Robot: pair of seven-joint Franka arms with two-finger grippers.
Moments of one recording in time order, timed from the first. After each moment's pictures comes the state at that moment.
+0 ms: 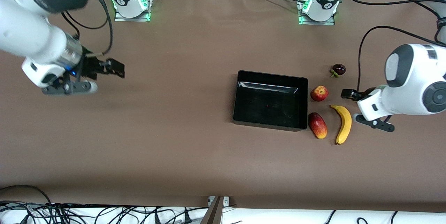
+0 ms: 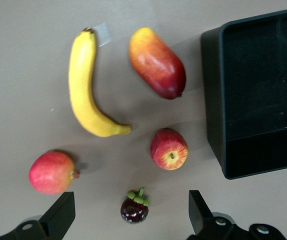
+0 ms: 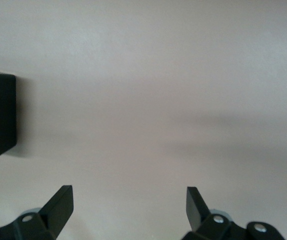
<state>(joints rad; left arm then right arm) -0.03 0.45 -0.02 -1.51 0.01 1.67 0.27 0.19 0.21 0.06 -1.43 0.09 1.56 0.20</state>
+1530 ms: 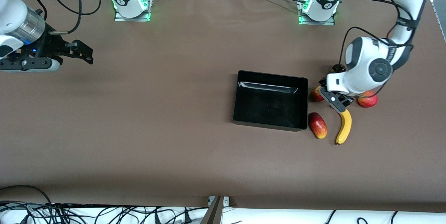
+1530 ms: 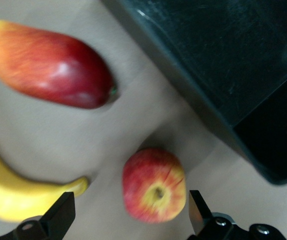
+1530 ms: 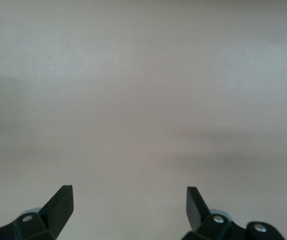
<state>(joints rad) 0.02 0.29 -0.13 -2.20 0.01 2.40 0.72 0.10 0.06 0.06 -1.55 0.00 1.57 0.12</state>
